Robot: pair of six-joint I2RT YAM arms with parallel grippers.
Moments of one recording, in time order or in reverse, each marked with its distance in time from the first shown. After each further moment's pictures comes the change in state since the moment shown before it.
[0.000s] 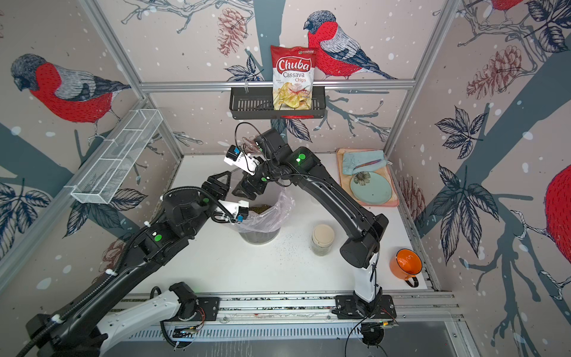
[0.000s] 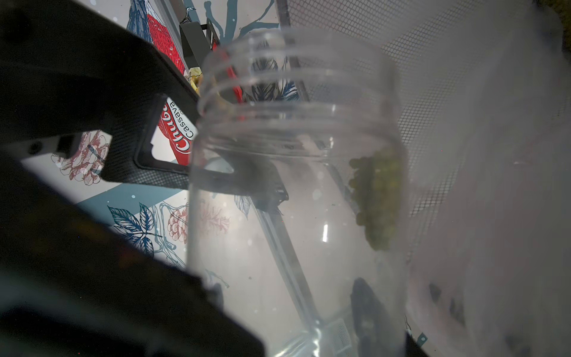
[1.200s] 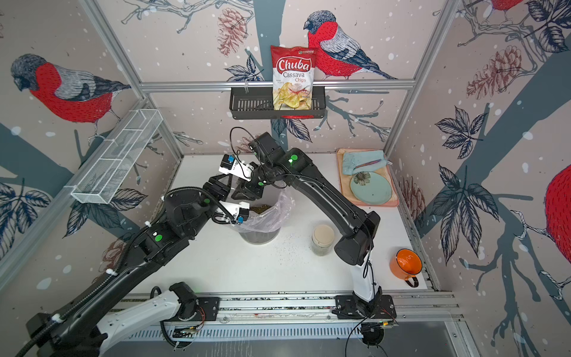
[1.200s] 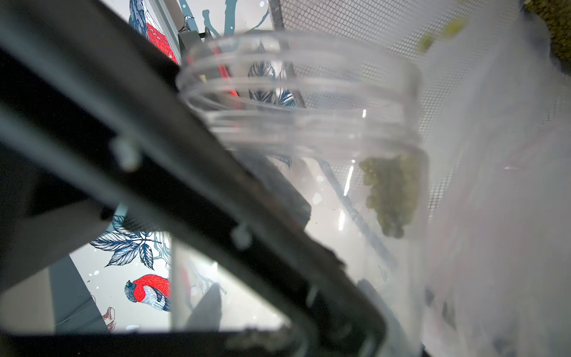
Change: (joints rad) left arm -0.006 -0.001 0.000 -0.012 0.003 0.002; right arm 0.016 0.056 0.029 -0.037 -0.062 -0.119
